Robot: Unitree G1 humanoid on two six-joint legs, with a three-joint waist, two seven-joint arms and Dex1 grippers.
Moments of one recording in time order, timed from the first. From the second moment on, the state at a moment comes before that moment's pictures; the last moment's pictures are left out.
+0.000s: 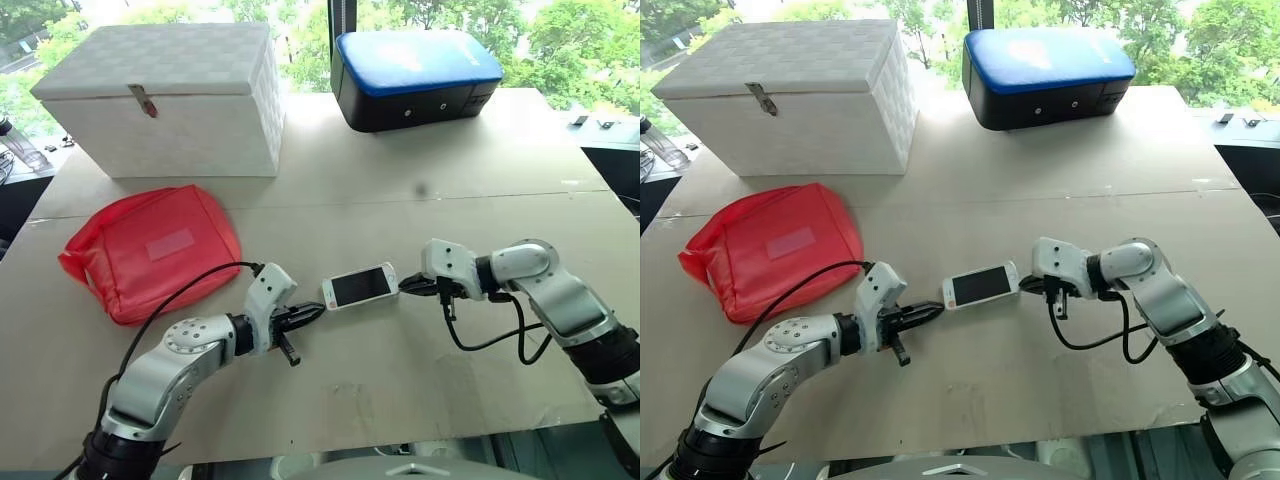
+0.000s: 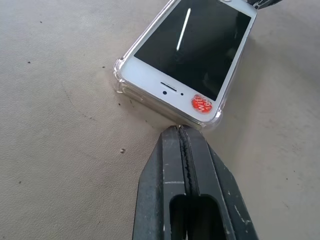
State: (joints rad) left arm 0.02 0.65 -0.05 -0.48 -0.50 0.75 -0.67; right arm -0.48 -0.67 0.36 -0.15 0.10 0.40 1.15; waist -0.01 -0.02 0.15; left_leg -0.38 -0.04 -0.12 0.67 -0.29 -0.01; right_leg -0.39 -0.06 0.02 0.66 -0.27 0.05
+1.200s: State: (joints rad) left arm 0.04 0.64 -0.05 -0.48 -0.49 0.73 -0.67; right arm -0.52 -0.66 0.38 -0.11 0.06 0.38 1.17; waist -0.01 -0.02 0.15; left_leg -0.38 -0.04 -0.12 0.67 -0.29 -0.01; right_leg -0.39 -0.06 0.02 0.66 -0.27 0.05
